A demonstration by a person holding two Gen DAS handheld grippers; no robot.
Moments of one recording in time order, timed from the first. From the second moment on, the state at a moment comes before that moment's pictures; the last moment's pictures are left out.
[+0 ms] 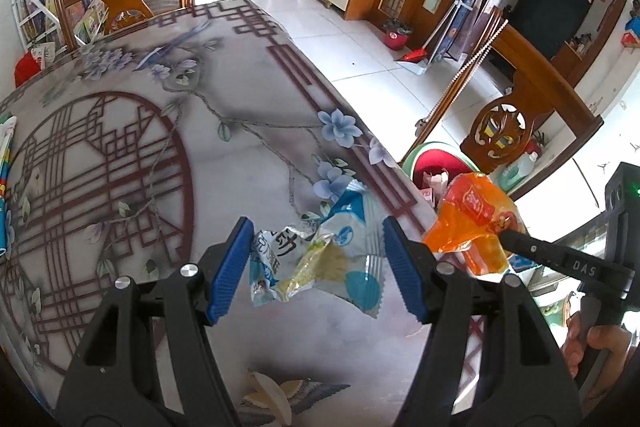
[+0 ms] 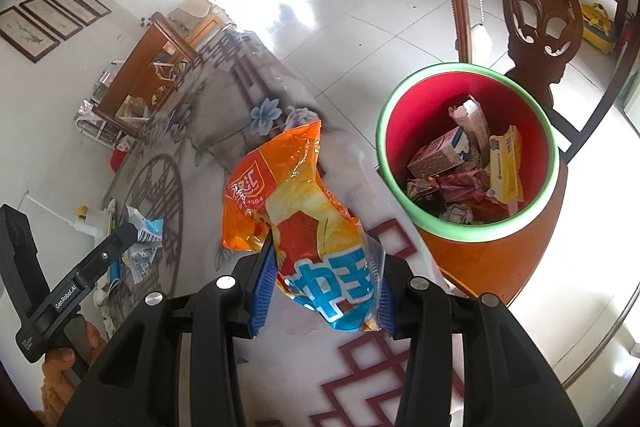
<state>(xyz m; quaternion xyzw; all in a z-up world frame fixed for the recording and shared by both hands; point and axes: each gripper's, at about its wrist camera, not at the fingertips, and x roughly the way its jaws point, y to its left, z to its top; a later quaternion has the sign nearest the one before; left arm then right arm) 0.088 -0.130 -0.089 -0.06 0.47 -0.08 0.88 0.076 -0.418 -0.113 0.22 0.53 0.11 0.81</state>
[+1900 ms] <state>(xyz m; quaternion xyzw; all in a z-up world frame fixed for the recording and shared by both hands) 0.159 -0.265 -0.111 -0.03 0.49 -0.16 0.86 0.100 -0.553 -0.103 0.26 0.51 0.03 0.82</state>
